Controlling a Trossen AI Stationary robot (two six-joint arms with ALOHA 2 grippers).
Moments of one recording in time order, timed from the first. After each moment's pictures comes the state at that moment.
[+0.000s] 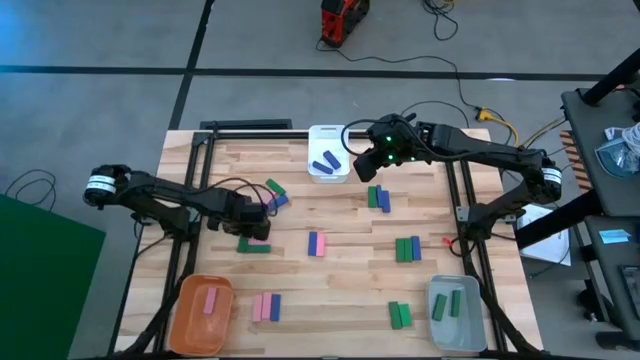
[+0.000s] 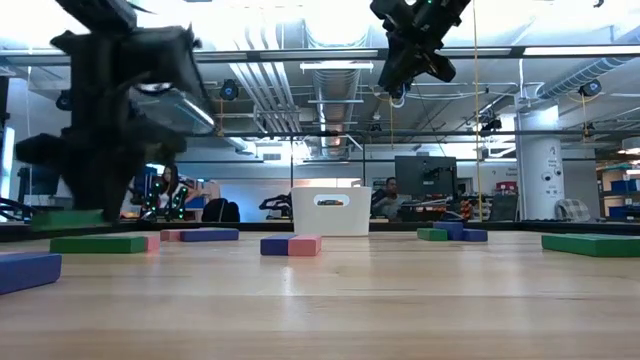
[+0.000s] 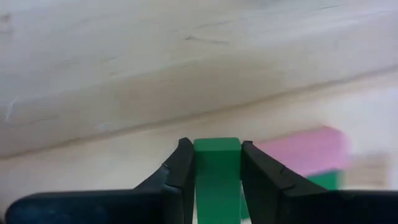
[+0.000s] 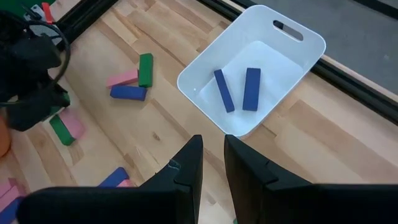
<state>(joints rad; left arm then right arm) -0.01 1.31 0.67 -0.82 -0.02 -1.35 -0.32 1.44 1.38 -0.75 0.08 0.48</state>
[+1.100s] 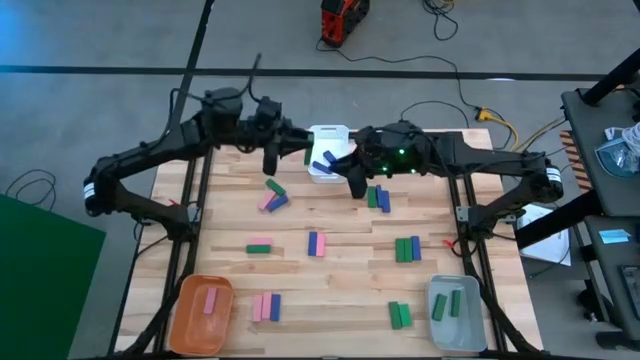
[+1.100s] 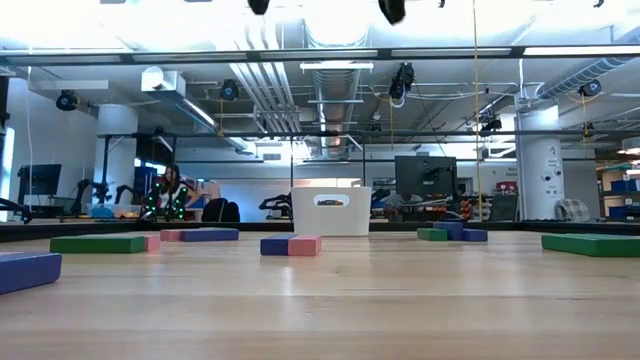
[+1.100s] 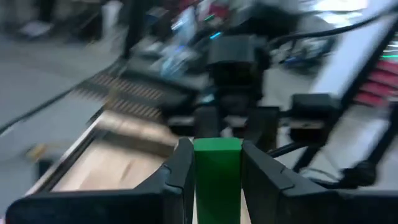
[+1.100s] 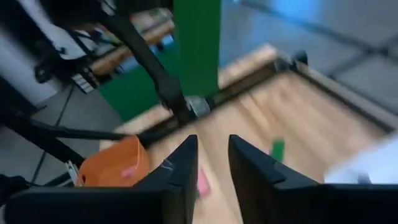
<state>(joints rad) 0.38 1.29 1.36 -0.15 0.43 -0.23 -0.11 1.44 1.46 -0.33 0.00 0.42</state>
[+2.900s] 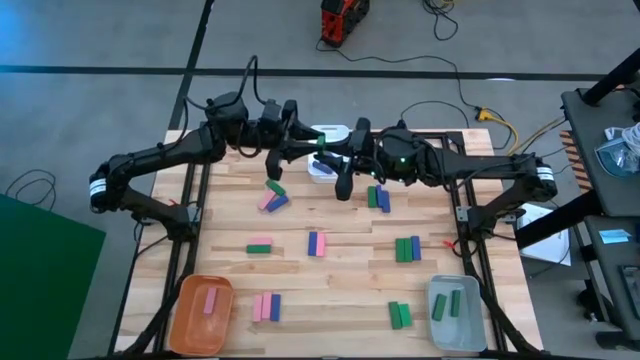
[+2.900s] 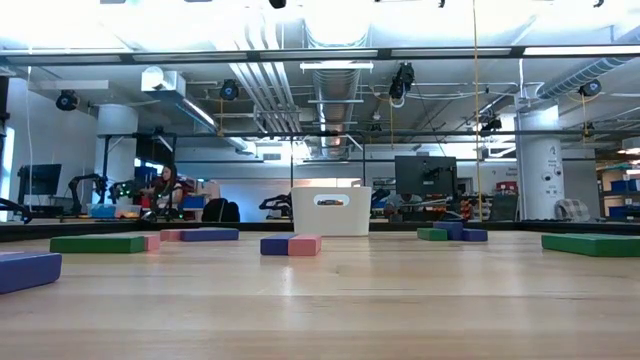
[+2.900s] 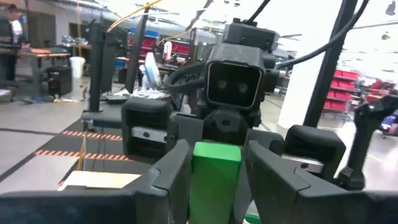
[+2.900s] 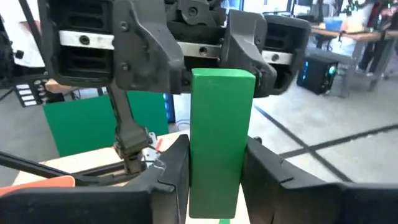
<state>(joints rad) 0.36 1.34 1.29 0.16 0.49 -0.20 -0.05 1.49 1.47 -0.09 0.24 0.07</state>
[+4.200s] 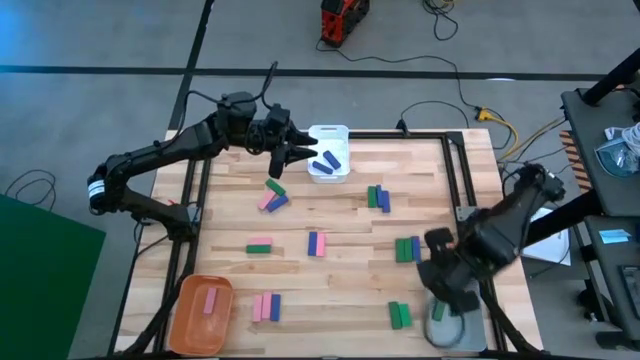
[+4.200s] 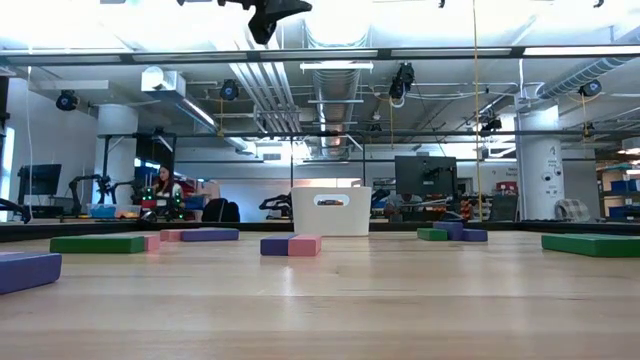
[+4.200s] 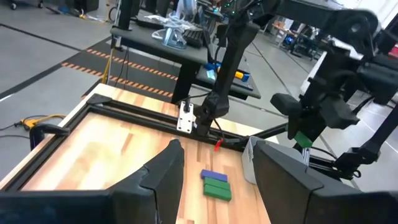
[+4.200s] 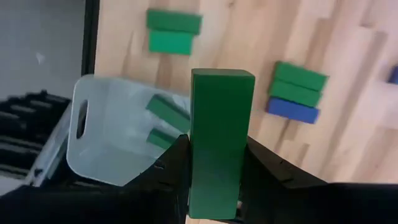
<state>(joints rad) 0.42 1.33 1.29 -0.17 0.47 -0.22 0.74 1.48 1.54 -1.50 -0.06 0.52</state>
